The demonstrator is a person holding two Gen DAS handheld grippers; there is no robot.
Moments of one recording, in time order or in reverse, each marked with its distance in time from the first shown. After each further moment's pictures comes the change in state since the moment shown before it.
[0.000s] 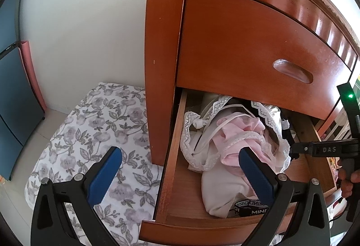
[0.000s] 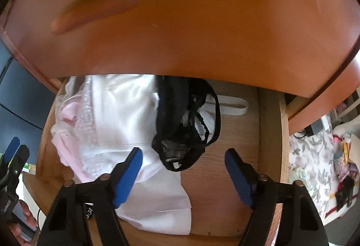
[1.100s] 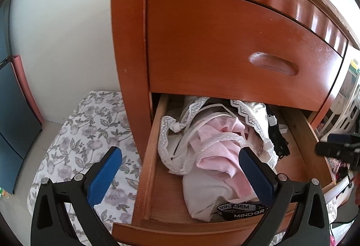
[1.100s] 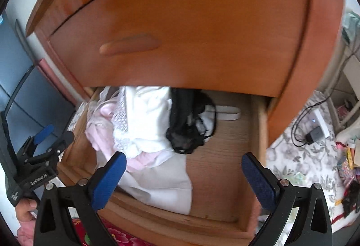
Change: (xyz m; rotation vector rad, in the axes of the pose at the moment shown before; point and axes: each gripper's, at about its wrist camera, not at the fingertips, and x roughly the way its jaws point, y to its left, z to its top) left arm 0.000 -0.031 0.004 0.076 -0.003 -0.018; right arm -0.065 -0.008 -0.038 -0.050 -0.165 0.094
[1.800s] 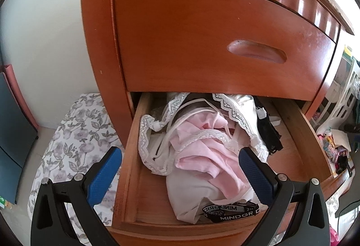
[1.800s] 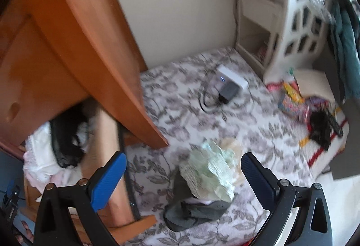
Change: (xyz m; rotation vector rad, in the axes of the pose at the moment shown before) left arm 0.008 -0.025 0.002 0.065 0.024 -0.032; right arm -0.061 -0.164 -0.041 0.435 -0.084 -0.318
